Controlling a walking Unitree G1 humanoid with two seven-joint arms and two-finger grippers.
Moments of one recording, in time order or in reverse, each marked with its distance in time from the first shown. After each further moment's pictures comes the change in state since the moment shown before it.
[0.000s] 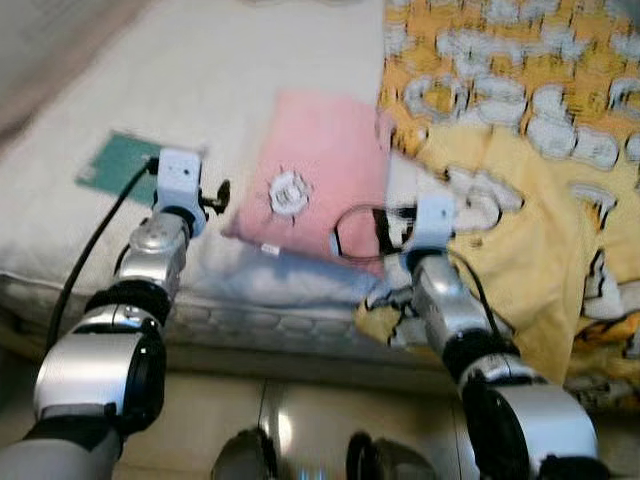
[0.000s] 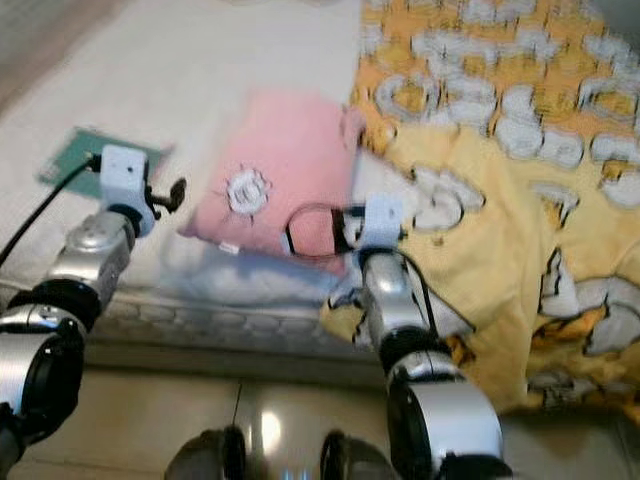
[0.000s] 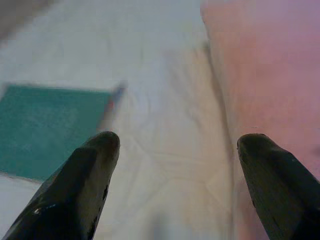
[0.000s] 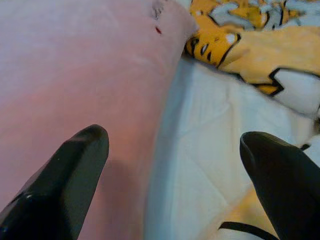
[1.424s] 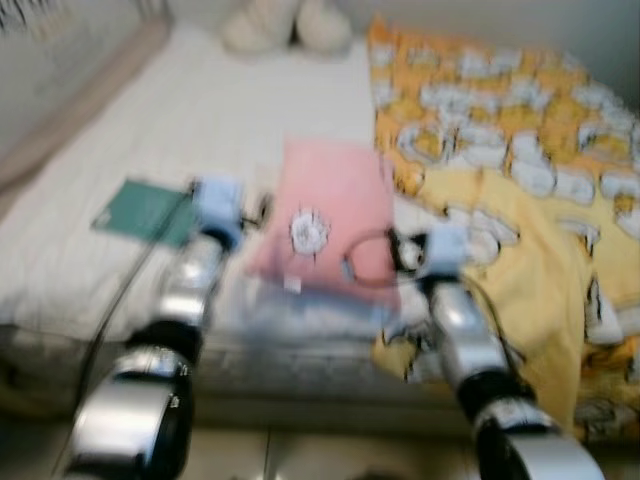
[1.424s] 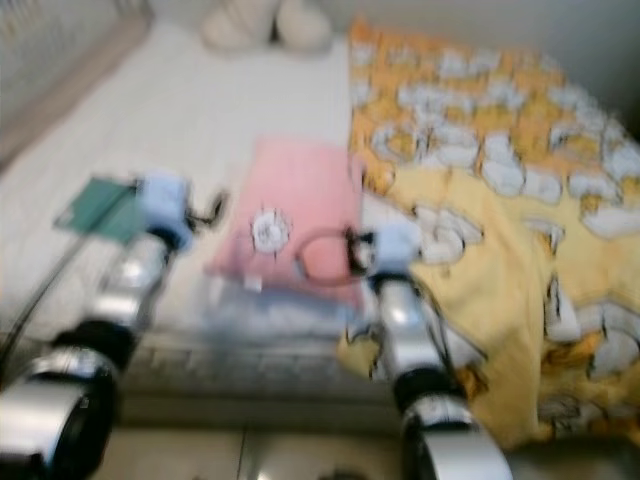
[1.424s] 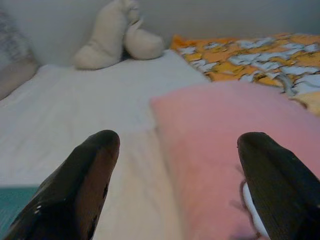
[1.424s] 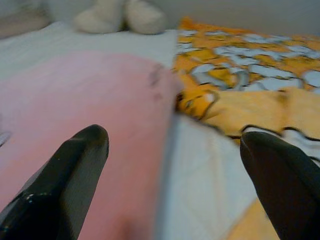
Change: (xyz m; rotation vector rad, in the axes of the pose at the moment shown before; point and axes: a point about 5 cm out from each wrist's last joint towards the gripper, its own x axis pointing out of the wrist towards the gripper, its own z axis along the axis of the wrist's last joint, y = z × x) left arm -0.014 -0.060 -0.011 0.024 -0.174 -0.180; right arm -0.030 -0.023 -0.026 -0.038 -0.045 -0.048
